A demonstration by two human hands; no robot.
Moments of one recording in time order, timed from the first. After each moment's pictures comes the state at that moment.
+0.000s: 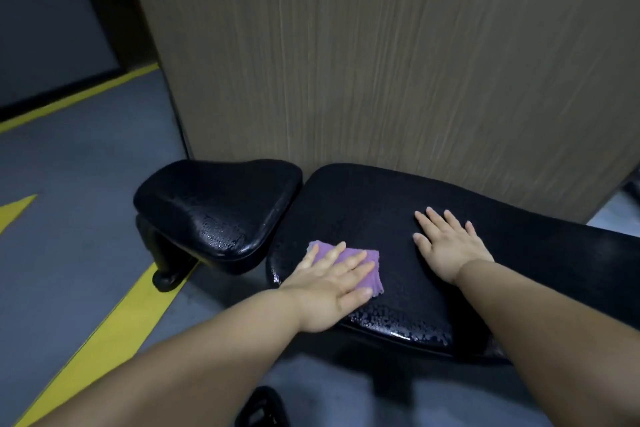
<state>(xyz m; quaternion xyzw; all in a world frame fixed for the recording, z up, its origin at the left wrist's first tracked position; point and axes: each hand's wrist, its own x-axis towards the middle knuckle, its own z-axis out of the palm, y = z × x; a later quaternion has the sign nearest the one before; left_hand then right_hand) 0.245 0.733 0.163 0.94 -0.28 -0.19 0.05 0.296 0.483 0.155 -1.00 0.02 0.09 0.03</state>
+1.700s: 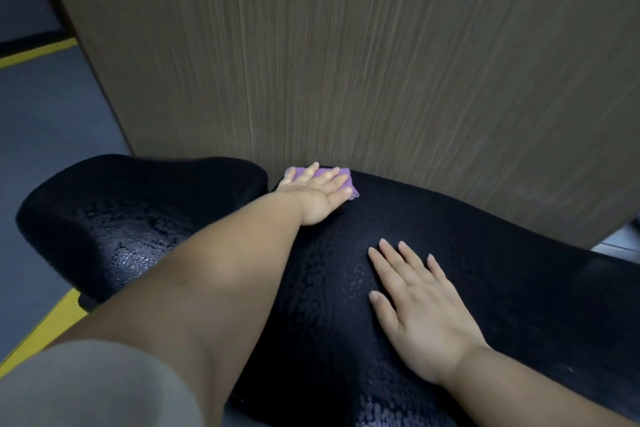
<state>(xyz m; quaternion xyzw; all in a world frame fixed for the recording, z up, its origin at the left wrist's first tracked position) 0.462 0.698 0.165 0.97 -0.16 -0.17 0.07 0.291 0.524 0.150 -0.99 -0.10 0.06 0.05</state>
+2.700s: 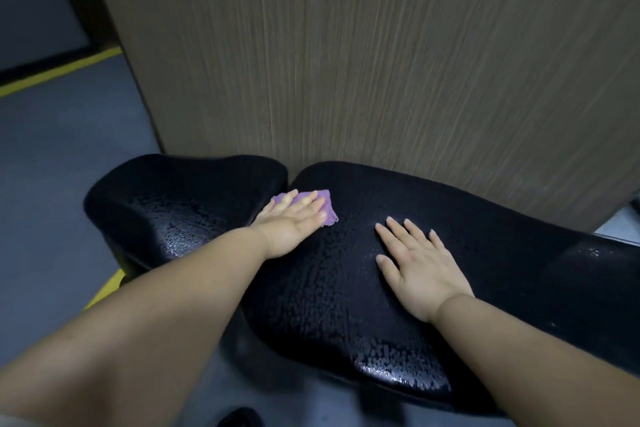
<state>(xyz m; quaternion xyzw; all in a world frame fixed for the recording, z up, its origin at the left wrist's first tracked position) 0.374 0.763 0.157 0.96 -0.15 -0.18 0.17 0.297 0.526 0.149 -1.00 -0.07 0.05 0.04</state>
